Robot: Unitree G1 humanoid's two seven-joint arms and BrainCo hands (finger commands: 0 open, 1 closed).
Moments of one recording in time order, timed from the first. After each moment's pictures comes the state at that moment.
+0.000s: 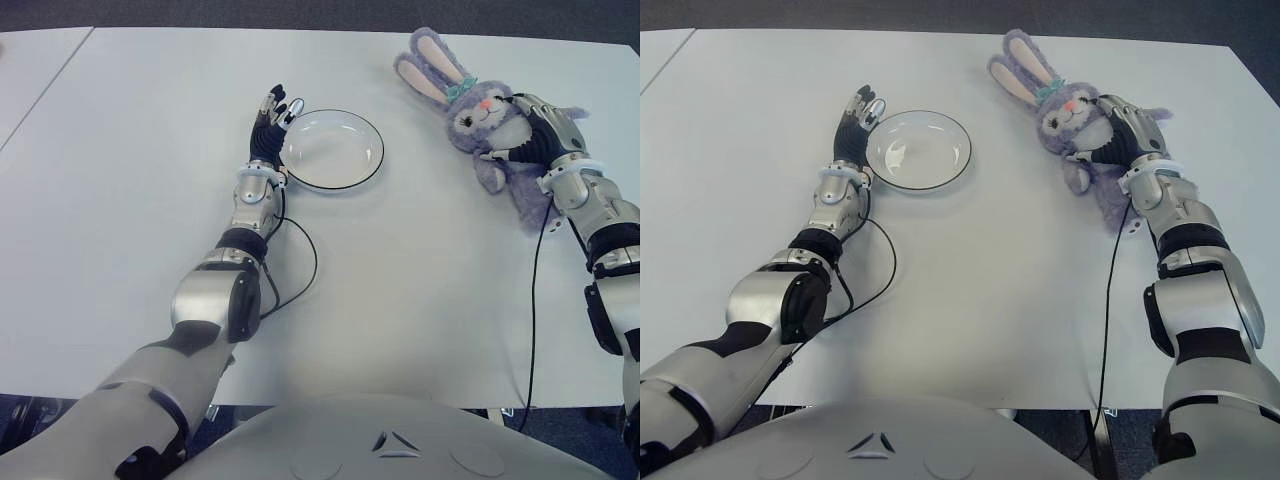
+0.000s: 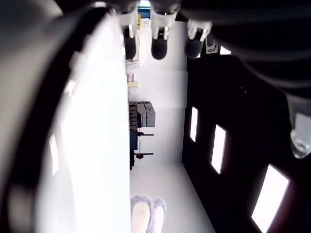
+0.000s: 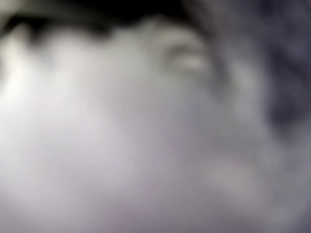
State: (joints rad) left arm -0.78 0.01 0.25 1.19 0.06 -0.49 0.00; right arm -0.81 -0.74 0.36 1.20 -0.54 -0.53 -0.28
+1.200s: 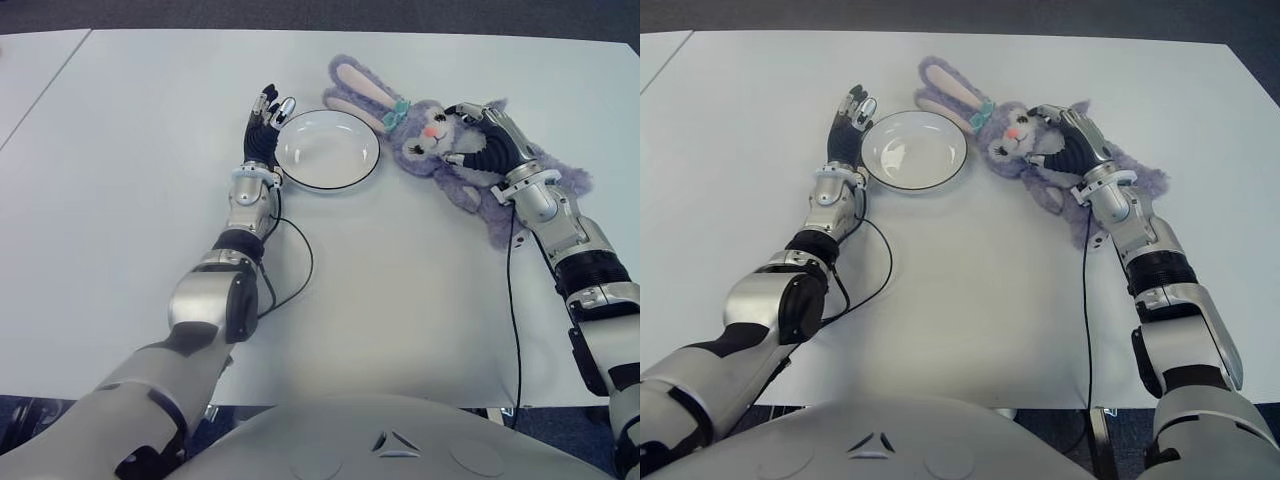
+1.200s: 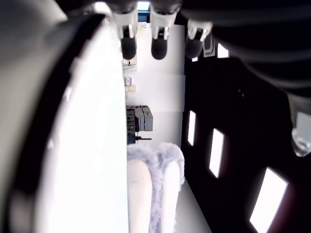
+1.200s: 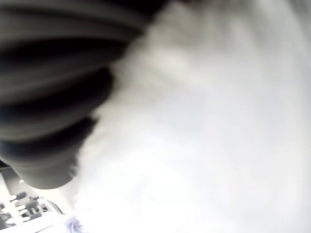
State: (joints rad) left arm -0.77 0.02 0.26 1.19 0.03 -0.51 0.00; right arm -0.58 -0.70 0.29 0.67 -0.35 -0.55 -0.12
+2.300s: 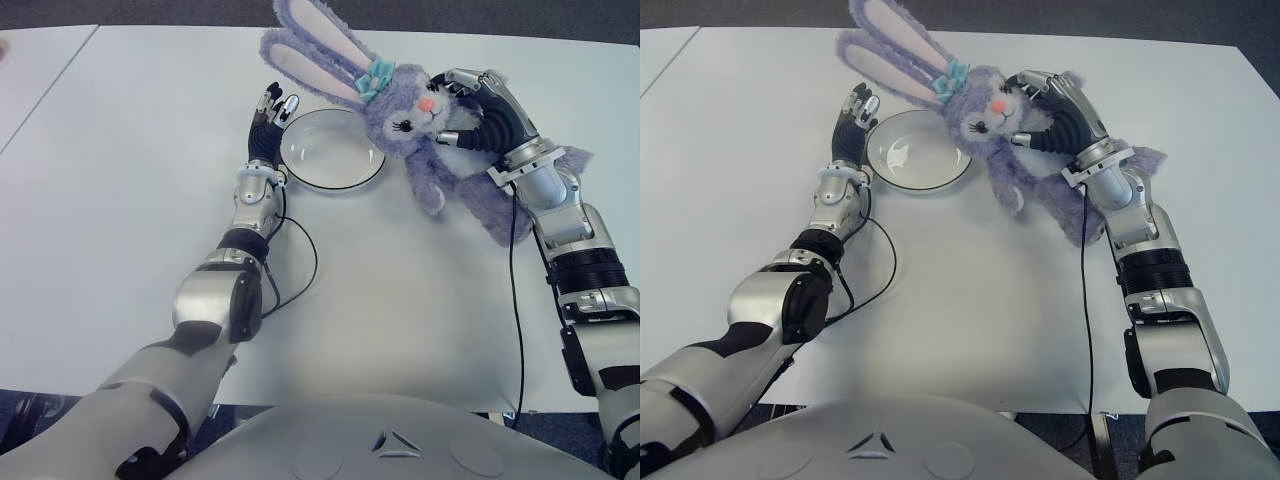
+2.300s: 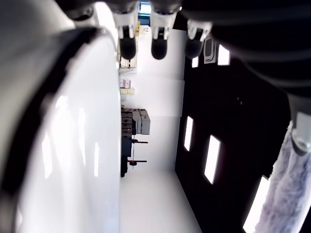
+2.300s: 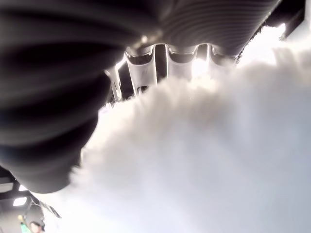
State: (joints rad) left arm -0.78 0.00 0.27 1.19 0.01 -0.51 -0.01; right arm -0.54 -0.65 0.14 0.37 -0.28 -0.55 0.03
